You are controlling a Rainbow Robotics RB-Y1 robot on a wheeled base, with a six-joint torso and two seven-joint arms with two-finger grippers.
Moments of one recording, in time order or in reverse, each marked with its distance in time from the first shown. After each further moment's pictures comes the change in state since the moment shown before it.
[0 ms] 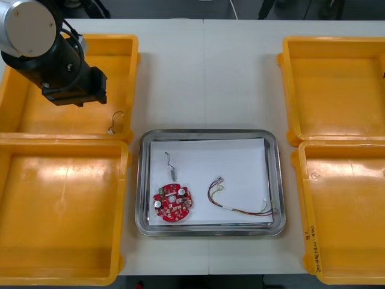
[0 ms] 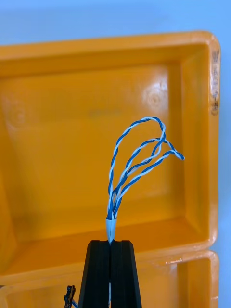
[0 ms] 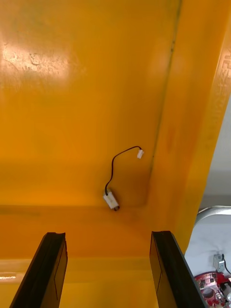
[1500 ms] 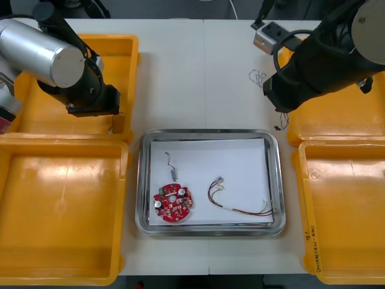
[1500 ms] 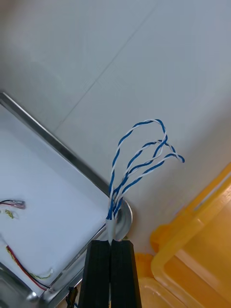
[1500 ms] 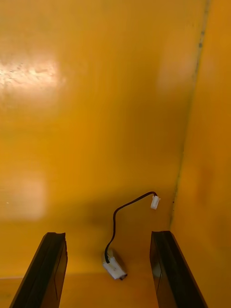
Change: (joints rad) right arm 0.239 0.106 0.455 -0.653 -0.494 0.001 -0.034; left arm 0.000 0.000 -0.187 0.194 -0.003 -0.294 -0.054
